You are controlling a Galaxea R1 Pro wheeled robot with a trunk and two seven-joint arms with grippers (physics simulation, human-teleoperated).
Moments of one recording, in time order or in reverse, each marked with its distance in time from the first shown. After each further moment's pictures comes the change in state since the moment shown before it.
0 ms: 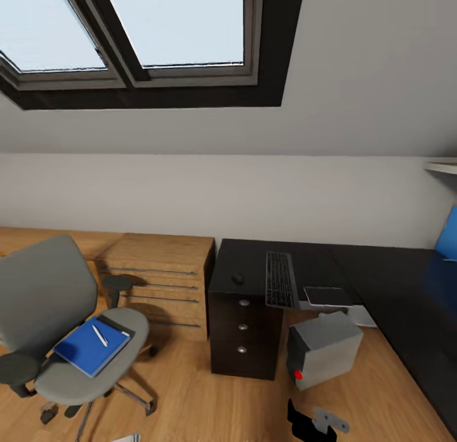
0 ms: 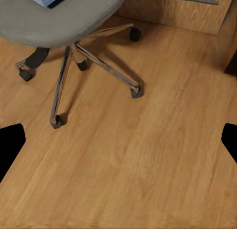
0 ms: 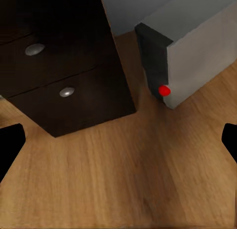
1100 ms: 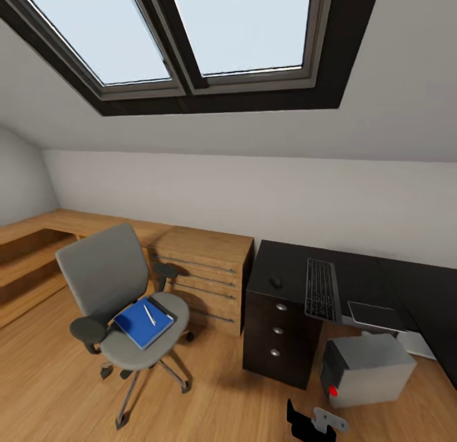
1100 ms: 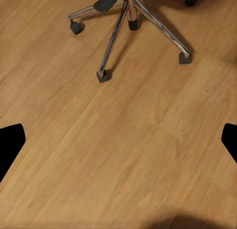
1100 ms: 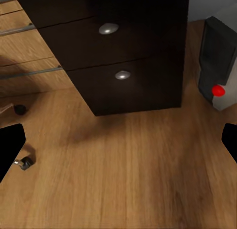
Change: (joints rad) left arm 0.000 -0.013 -0.007 0.078 -0.001 -0.002 0.002; right arm 0.000 0.000 0.000 0.000 0.020 0.000 0.001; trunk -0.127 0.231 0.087
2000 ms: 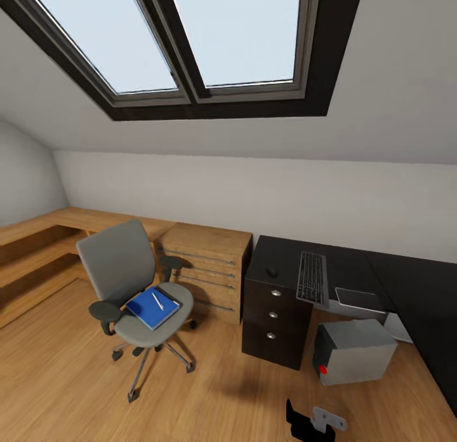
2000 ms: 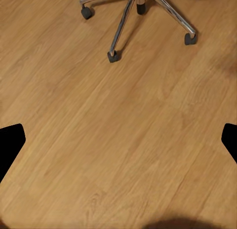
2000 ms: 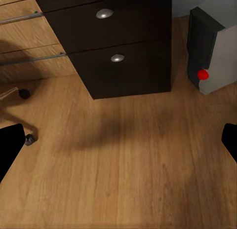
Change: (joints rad) left arm 0.000 0.000 0.001 0.000 0.000 -0.002 0.002; right arm 0.000 0.000 0.000 0.000 0.021 0.000 0.000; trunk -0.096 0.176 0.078
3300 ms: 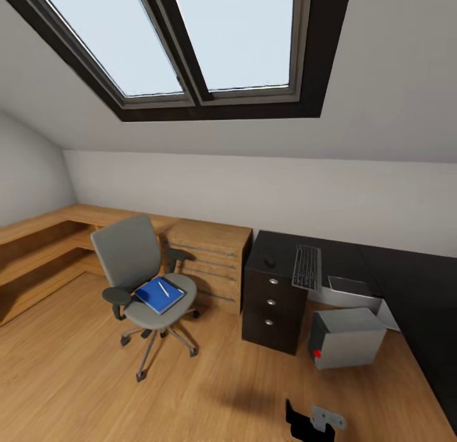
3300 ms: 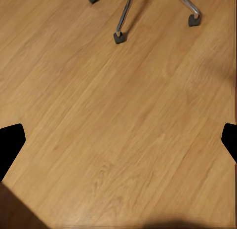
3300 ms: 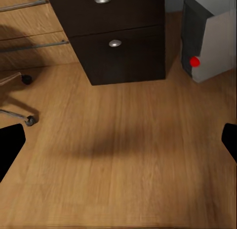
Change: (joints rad) left arm 0.000 0.000 0.001 0.005 -0.002 -0.002 -0.009; right arm 0.000 -0.002 0.001 -0.002 0.023 0.000 0.000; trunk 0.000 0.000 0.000
